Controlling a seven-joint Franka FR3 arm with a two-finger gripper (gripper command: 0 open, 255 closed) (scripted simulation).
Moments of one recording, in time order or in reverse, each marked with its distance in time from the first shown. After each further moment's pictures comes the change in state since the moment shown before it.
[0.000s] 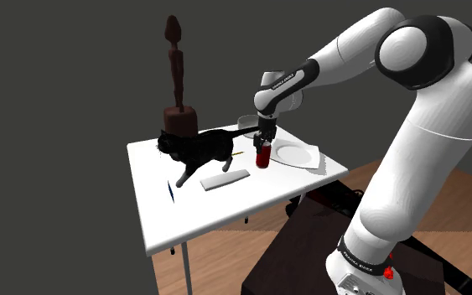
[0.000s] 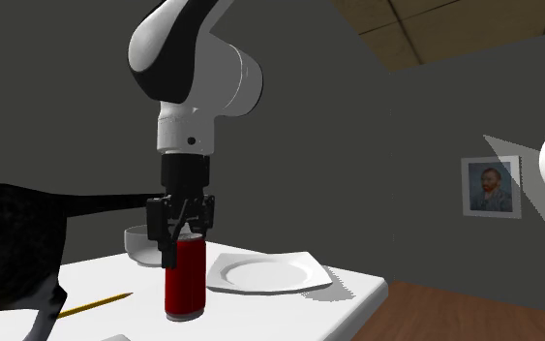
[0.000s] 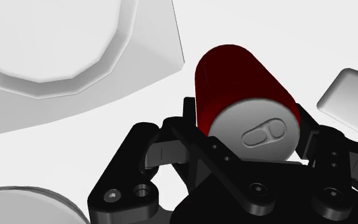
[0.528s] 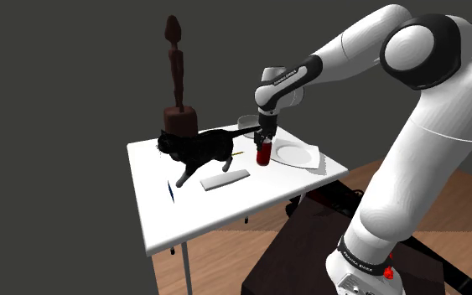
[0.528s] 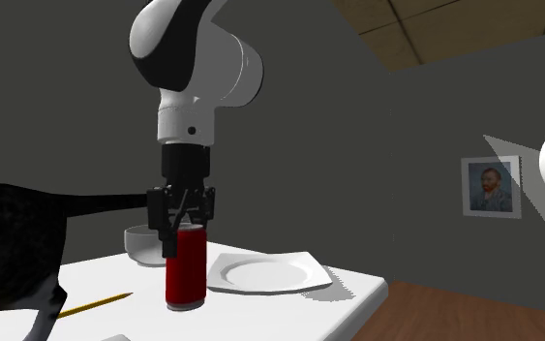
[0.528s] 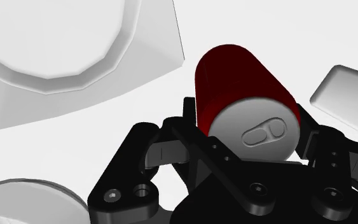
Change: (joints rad) arm 0.000 -0.025 0.001 0.016 -0.010 -0.042 0.007
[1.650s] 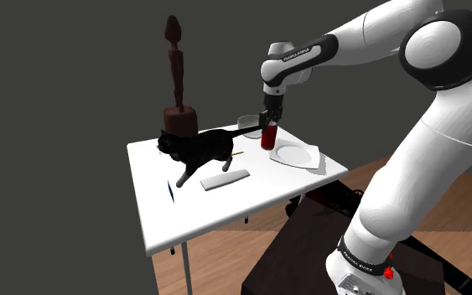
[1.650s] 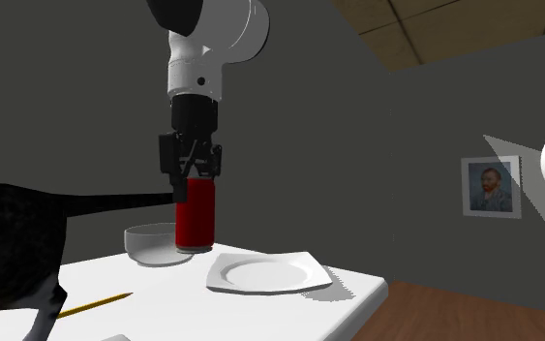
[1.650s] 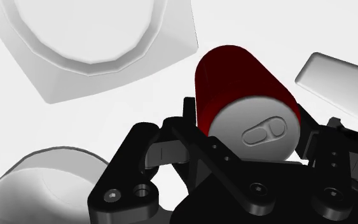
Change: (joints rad) arm -0.014 -0.089 -0.008 0.122 -0.030 -0.208 -0.009
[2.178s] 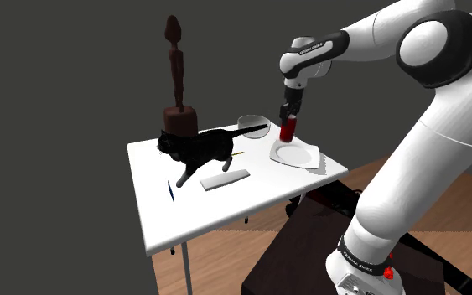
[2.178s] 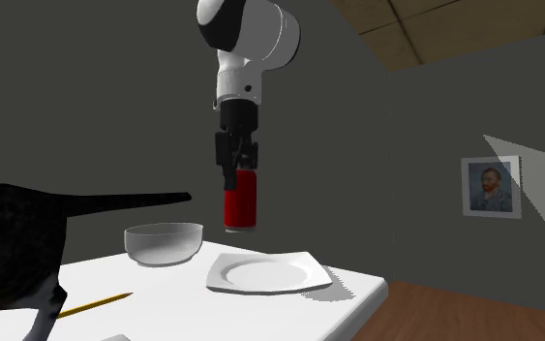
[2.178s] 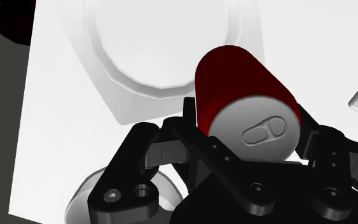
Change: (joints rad) arm -0.082 0.006 -0.112 0.059 -0.014 -0.048 -0.189
